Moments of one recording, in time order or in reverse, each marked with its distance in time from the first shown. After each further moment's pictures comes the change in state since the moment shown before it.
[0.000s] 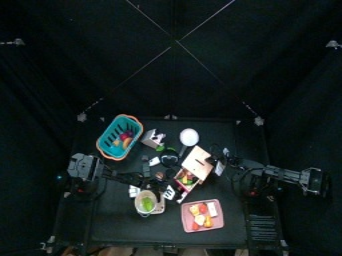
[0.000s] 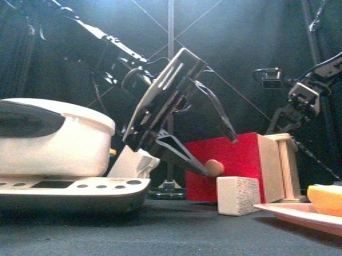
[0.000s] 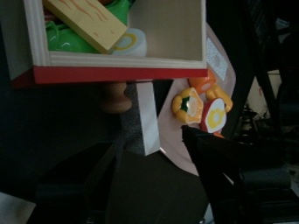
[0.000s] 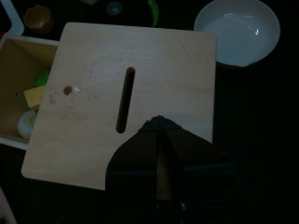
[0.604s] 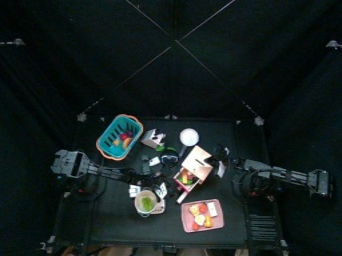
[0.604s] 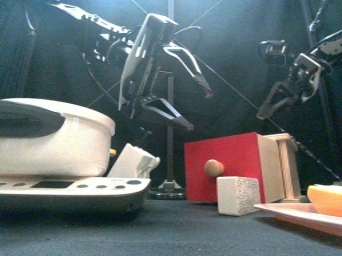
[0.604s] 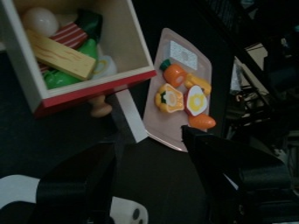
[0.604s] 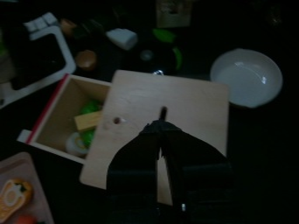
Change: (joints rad) left arm 0.028 -0.201 0.089 0.276 0.031 0.003; right arm 0.138 -0.124 -0.078 0.028 0.021 0.000
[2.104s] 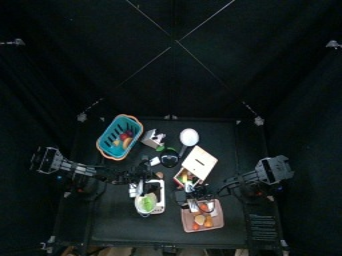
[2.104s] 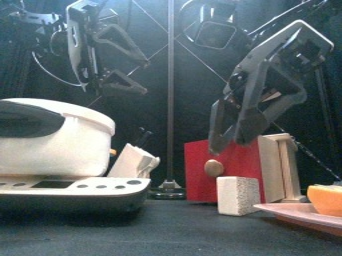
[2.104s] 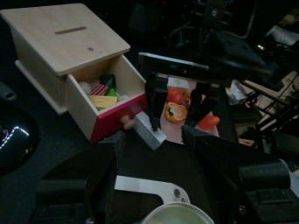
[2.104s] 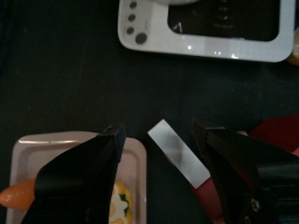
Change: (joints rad) left arm -0.049 -0.345 0.356 0.339 -0.331 -0.003; right arm 0.548 0.796 -0.440 -0.060 0.015 -0.008
